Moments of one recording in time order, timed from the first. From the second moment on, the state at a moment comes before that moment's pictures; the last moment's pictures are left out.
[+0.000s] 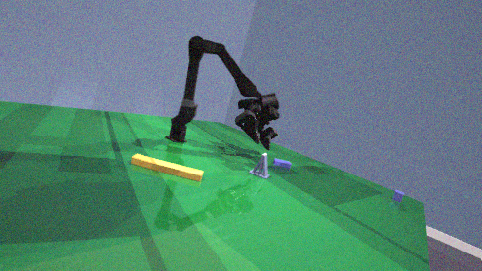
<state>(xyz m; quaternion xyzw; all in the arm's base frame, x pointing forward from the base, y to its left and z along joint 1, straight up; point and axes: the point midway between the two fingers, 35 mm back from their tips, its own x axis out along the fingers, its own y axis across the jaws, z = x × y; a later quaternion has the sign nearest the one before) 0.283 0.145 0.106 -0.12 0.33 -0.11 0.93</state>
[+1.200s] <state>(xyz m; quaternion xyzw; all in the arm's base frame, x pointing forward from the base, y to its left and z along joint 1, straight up) 0.335 0.025 0.101 -0.28 0.55 -0.05 0.79</state>
